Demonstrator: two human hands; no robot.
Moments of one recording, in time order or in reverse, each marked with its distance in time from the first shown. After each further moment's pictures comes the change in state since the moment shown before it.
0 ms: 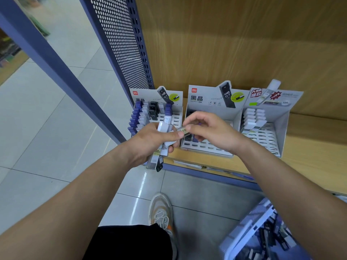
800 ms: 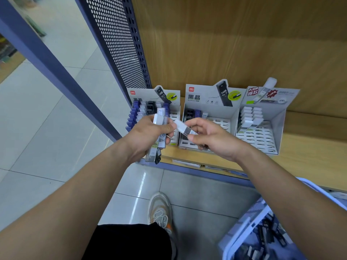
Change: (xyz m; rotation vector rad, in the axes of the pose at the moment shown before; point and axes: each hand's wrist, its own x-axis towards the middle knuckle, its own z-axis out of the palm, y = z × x) left_hand 0.005 0.007 0.002 -0.043 0.169 0.008; right_hand -0.013 0.020 0.004 0.225 -0.081 0.097
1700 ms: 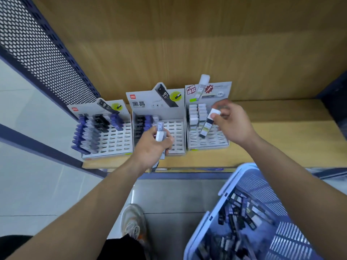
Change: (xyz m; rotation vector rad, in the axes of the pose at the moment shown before) left_hand 0.041 -0.019 0.143 0.153 0.003 0.109; right_hand -0.079 0.056 -0.164 -0.343 0.748 -0.117
